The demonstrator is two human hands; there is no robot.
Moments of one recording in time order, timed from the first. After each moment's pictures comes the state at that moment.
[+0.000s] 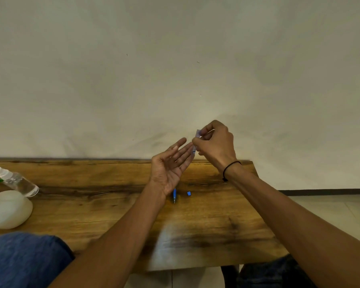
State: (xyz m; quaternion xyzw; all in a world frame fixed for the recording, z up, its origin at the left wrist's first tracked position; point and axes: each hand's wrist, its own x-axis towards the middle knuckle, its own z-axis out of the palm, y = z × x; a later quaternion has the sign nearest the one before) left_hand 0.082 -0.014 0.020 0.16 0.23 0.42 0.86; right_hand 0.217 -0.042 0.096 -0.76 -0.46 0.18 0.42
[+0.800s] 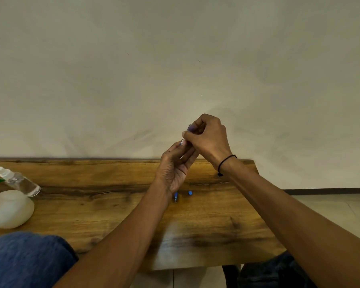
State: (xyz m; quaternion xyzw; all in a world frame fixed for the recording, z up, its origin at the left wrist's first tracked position) left_hand 0.092 -0.020 0.032 0.17 0.20 0.44 0.86; right_hand 0.198 -0.037 0.118 -0.74 -0.50 0.18 0.42
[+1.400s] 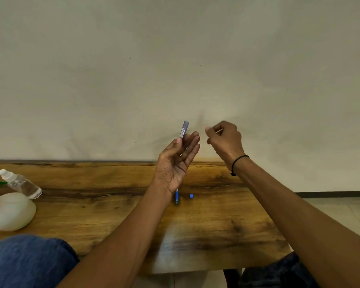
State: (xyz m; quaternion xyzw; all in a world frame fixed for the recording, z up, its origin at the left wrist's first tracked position) left_hand 0.090 -0.010 0.037 0.15 0.14 0.45 0.87; right_hand 0.240 -0.028 0.096 -0.78 -0.42 0.19 0.42
